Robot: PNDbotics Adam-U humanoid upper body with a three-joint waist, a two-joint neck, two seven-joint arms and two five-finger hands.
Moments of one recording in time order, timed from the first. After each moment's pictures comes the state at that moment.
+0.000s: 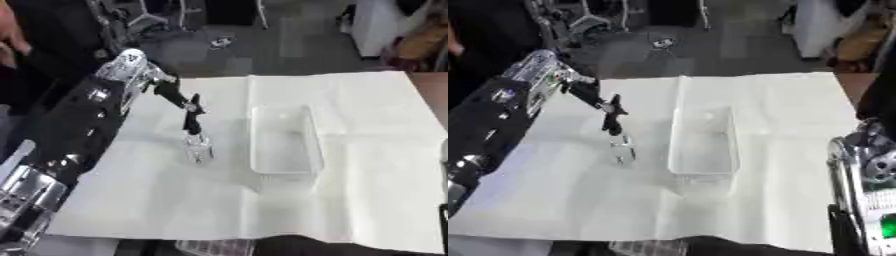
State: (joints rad) left arm -1.00 0.46 -0.23 -0.86 -1.23 -0.13 -0.82; right arm -0.56 -0.10 0.12 -1.99 0.12 -0.28 -0.56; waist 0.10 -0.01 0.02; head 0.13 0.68
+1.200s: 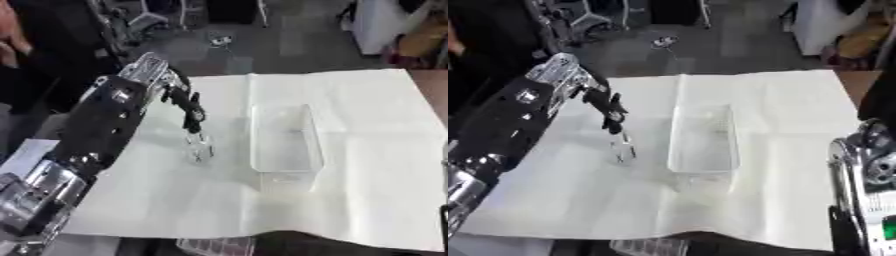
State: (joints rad) left arm -1.02 0.42 -0.24 -0.81 -1.32 -0.17 -0.90; right arm -0.56 -0.10 0.13 -1.99 0.11 -0.28 -0.55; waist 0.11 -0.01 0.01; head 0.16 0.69
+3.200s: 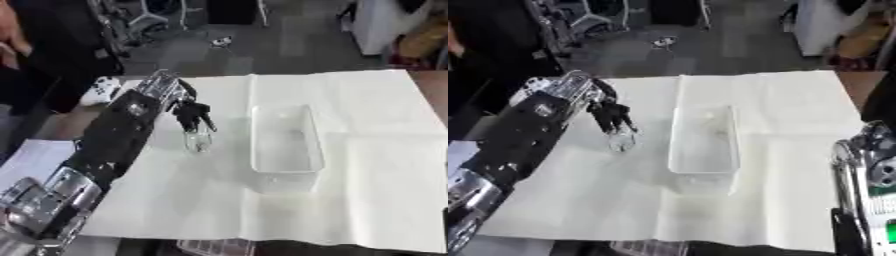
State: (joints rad) left arm -0.99 0.37 -0.22 -0.73 -1.42 -0.13 -0.62; right arm -0.56 -0.09 0.13 -1.99 0.11 -0.29 -0.55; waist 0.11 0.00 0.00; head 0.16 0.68
